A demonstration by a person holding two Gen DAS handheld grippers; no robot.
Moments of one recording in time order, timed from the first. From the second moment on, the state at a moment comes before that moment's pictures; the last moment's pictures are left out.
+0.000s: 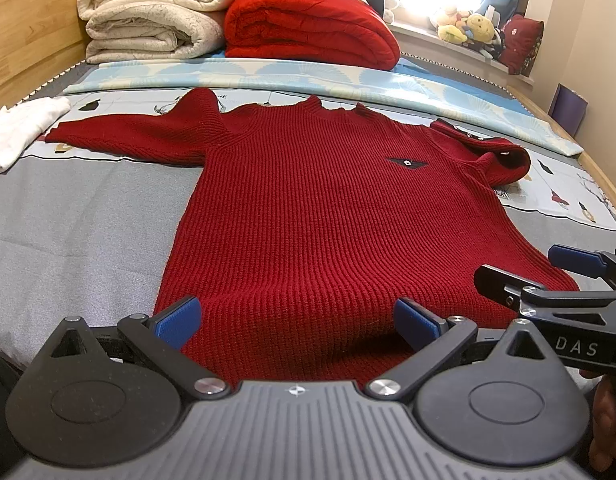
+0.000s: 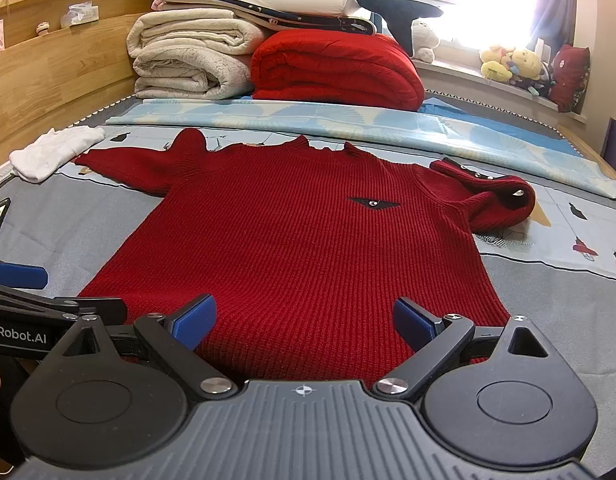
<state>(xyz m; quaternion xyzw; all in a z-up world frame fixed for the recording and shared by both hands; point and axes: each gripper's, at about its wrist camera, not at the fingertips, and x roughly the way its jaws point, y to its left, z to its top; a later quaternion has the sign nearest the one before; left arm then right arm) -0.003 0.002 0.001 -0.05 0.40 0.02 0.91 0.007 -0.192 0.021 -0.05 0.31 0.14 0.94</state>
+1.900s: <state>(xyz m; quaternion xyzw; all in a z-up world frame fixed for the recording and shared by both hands) 0.104 0.146 -0.080 -0.19 0.61 0.03 0.77 0.092 -0.409 -0.051 0.08 0.50 0.01 0.86</state>
